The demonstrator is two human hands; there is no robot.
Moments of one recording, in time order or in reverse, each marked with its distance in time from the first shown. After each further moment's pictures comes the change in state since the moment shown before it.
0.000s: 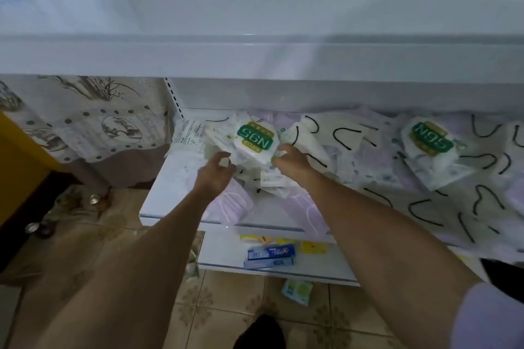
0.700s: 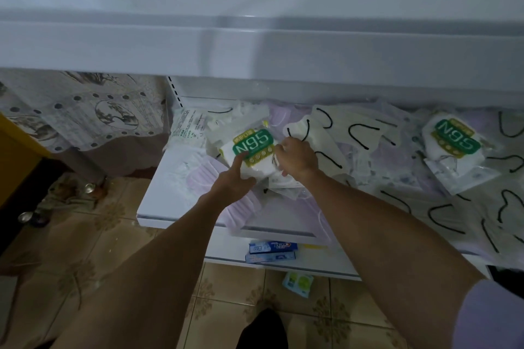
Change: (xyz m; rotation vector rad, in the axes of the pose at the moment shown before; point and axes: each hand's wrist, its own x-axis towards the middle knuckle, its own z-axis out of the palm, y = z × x) left_hand 0.026 -0.013 0.023 0.255 -0.196 0.053; right_hand 0.033 -0.003 0.017 -0.297 0.208 -0.147
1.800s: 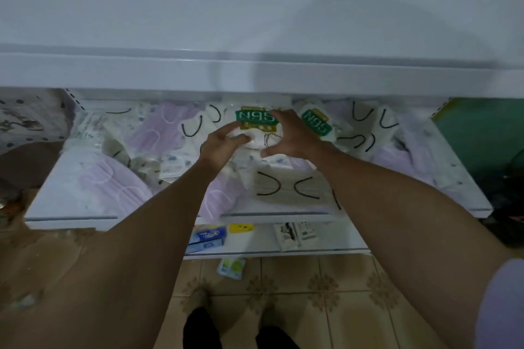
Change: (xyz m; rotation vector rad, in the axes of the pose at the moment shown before) left_hand -0.066 0.218 0.110 -0.606 -0.011 0.129; right_hand -0.068 0.151 -0.231 -0.127 -0.087 -0.192
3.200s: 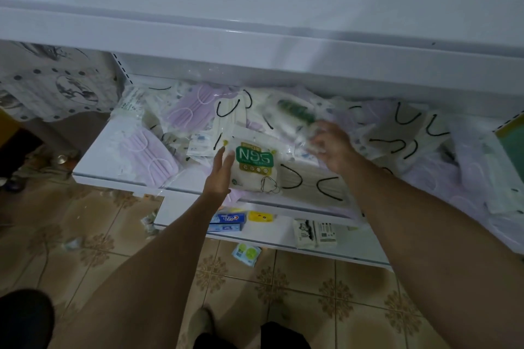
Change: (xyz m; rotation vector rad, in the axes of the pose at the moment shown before) left_hand -0.043 -0.085 -0.009 -0.090 0.241 -0.255; right_hand 0.001 0.031 0.023 1.166 0.093 0.527
